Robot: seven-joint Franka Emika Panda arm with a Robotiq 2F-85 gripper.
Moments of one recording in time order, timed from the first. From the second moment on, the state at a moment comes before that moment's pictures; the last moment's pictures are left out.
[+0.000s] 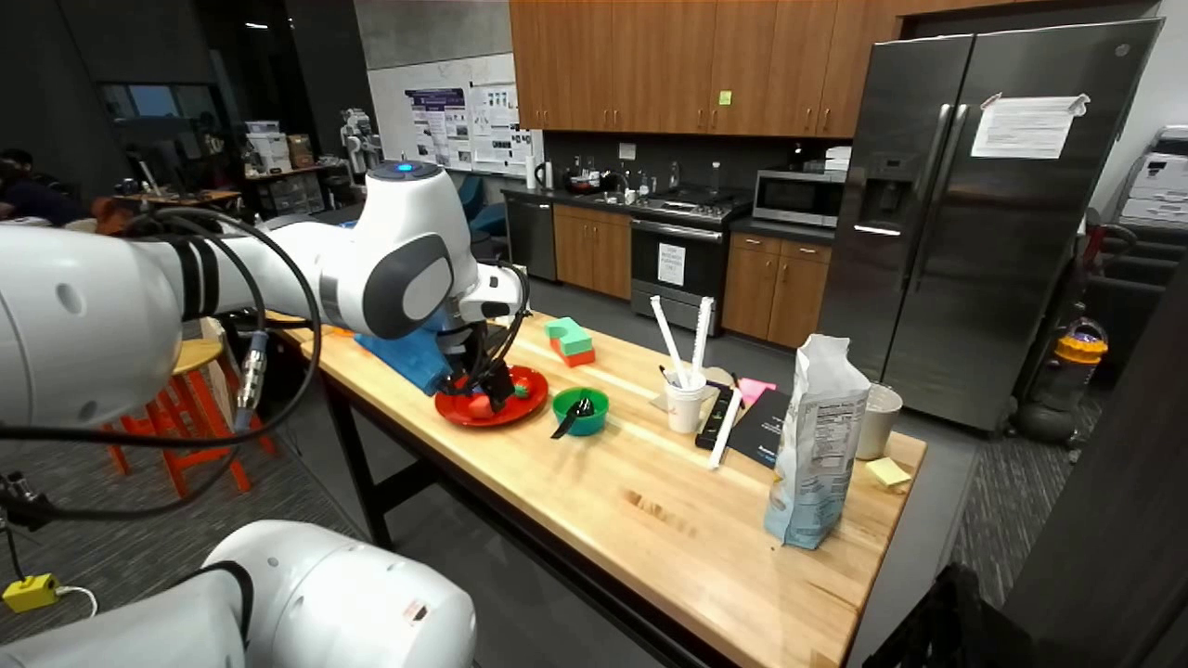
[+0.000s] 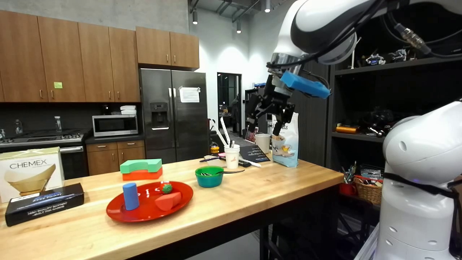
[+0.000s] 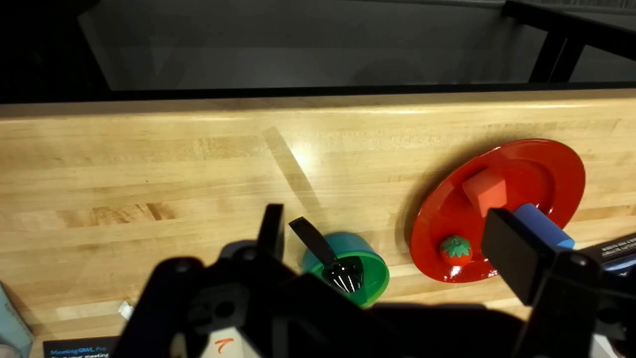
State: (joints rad) arm 0.10 -1.03 0.17 -2.81 0.26 2.11 0.33
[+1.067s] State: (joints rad) arm 0.10 -1.03 0.17 -2.81 0.26 2.11 0.32
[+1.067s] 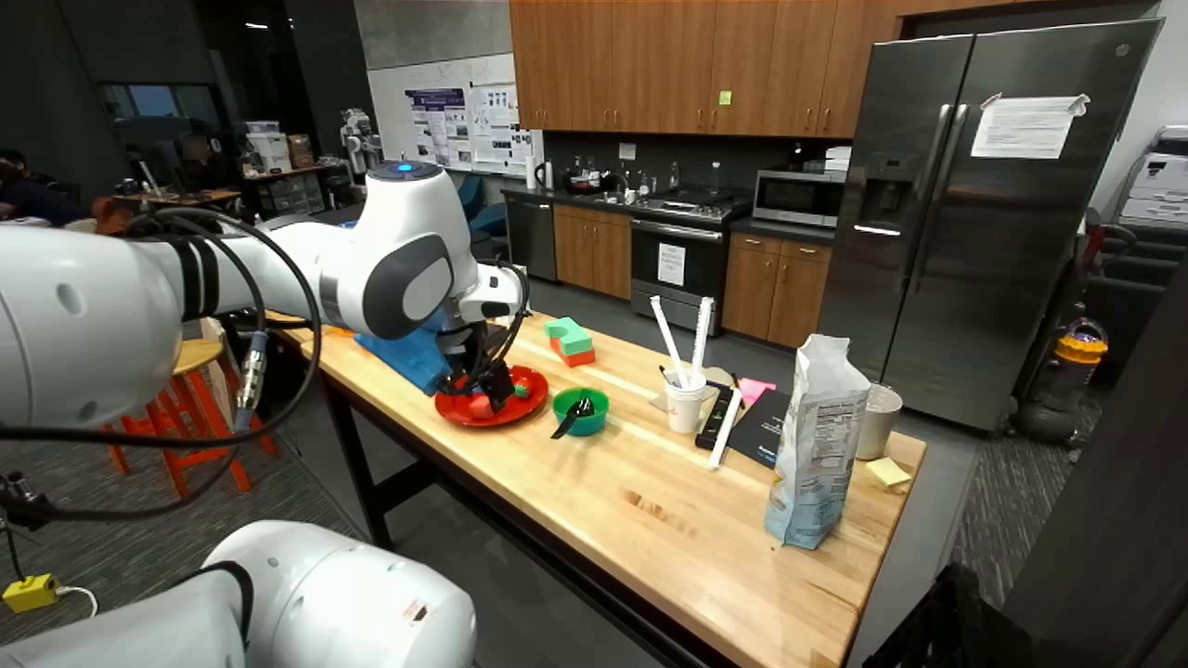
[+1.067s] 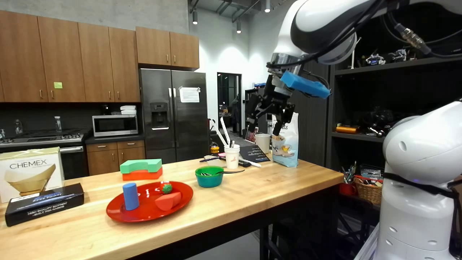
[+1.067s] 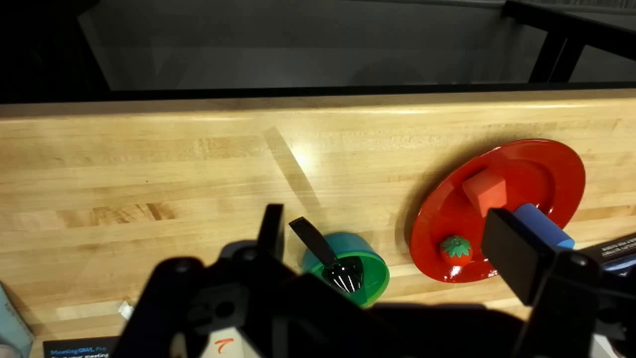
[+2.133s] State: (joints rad) arm 0.18 -0.91 0.19 -2.79 0.18 2.27 0.05
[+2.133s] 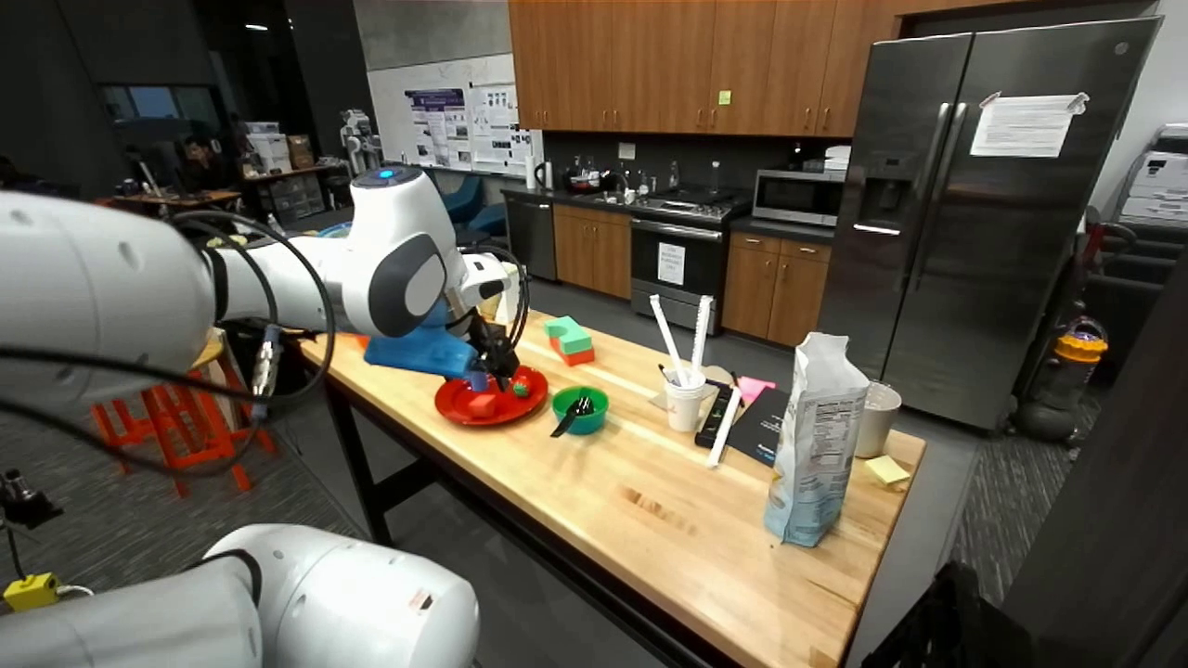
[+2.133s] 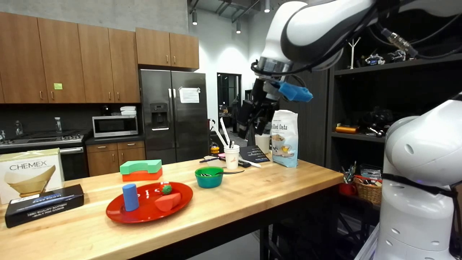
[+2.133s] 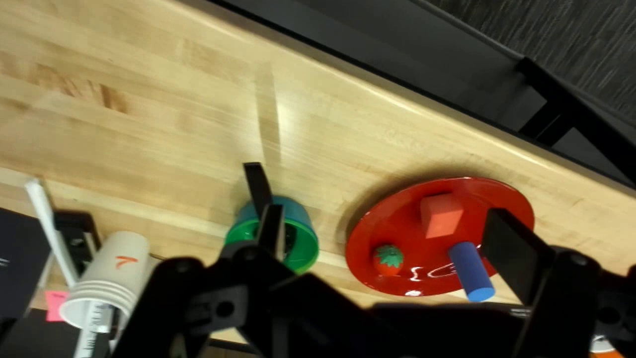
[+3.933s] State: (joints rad) arm 0.15 -0.52 0.29 -2.76 -0.09 2.52 0.16
